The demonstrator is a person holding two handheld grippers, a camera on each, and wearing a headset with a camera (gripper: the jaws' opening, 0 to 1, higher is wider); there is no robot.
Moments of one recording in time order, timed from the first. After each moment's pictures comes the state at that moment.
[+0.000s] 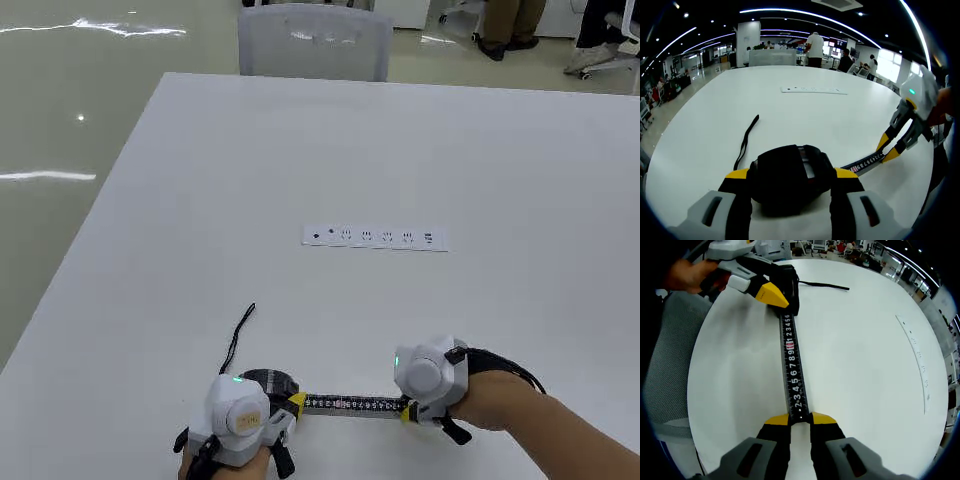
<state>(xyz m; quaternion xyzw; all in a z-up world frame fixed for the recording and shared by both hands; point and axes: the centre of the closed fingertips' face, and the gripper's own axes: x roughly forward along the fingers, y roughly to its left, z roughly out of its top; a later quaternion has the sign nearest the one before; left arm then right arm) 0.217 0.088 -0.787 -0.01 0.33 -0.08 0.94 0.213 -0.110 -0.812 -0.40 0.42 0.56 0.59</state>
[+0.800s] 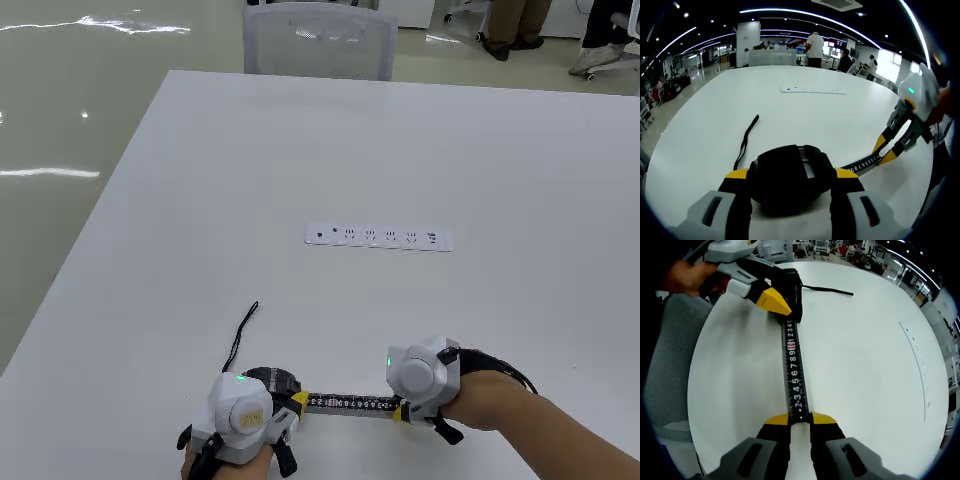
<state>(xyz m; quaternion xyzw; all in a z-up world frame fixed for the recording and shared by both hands) 0.217 0.087 -0.785 -0.01 0.33 -0.08 0.94 0.213 -0.096 -0.814 -0.40 0.41 0.57 0.59</state>
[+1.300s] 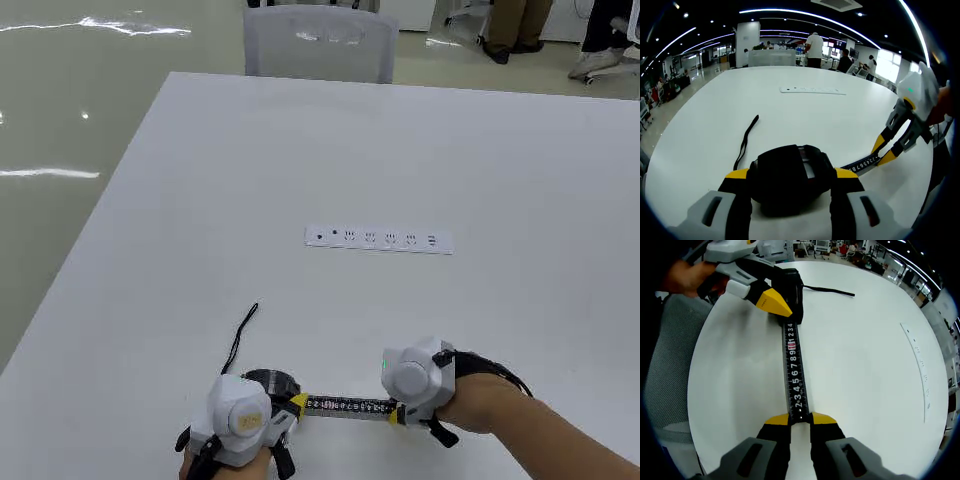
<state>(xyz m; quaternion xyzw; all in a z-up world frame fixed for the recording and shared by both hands) 0.218 0.088 -0.786 -0.01 0.33 -0.08 0.94 0.211 -0.093 -0.815 -0.40 0.41 0.57 0.59</state>
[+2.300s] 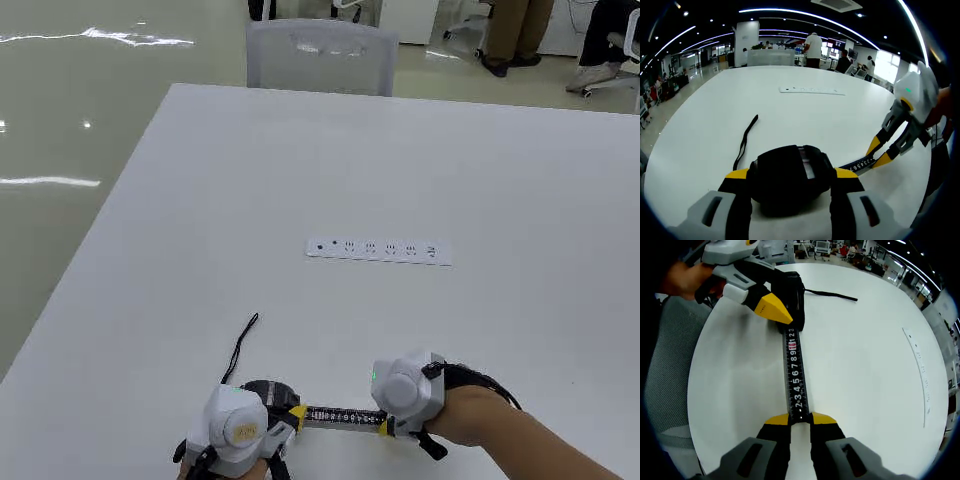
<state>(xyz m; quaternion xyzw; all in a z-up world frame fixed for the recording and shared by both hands) 0.216 0.087 -0.784 -0.01 0.33 -0.09 0.94 0.207 -0.075 -0.811 -0.40 0.41 0.57 0.59</state>
